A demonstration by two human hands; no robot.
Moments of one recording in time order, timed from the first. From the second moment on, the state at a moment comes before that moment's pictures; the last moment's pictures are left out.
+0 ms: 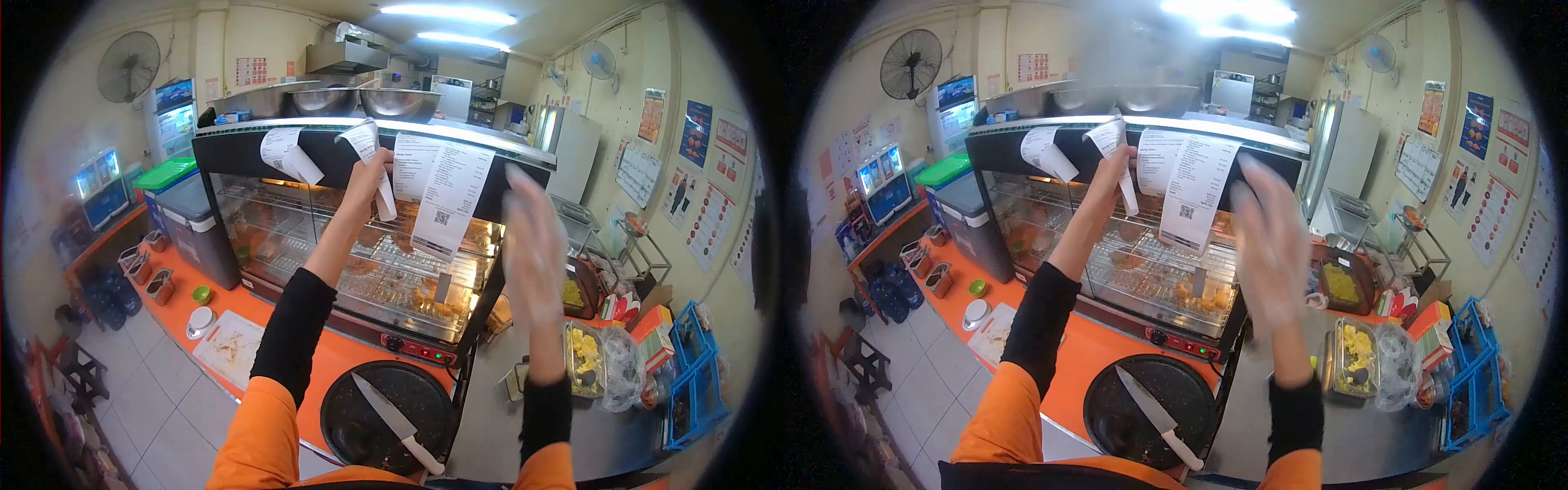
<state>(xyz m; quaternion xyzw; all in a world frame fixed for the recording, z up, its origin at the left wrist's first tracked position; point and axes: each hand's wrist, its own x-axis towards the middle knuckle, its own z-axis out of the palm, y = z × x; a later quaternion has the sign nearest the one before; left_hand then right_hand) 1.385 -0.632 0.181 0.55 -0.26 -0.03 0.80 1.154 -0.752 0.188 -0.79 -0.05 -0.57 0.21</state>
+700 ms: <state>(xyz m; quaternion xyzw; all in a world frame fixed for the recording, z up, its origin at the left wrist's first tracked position) 1.394 -0.614 0.167 0.44 -0.37 -0.13 0.81 1.242 -0.815 0.207 -0.88 -0.03 -0.45 -0.11</state>
